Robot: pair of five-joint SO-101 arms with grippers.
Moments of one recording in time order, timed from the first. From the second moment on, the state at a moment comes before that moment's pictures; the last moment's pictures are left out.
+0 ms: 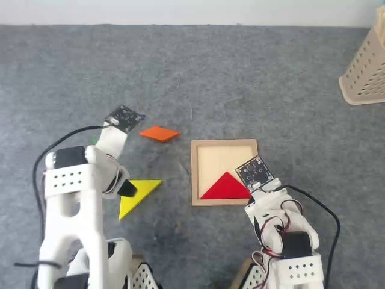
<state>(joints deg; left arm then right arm) -16.2 -31.2 48.7 79.3 -36.3 -11.6 -102.8 95.6 69.4 25.3</state>
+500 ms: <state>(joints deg) -18.5 -15.4 48.2 70.3 -44.1 -11.6 -102.8 95.6 69.4 25.3</state>
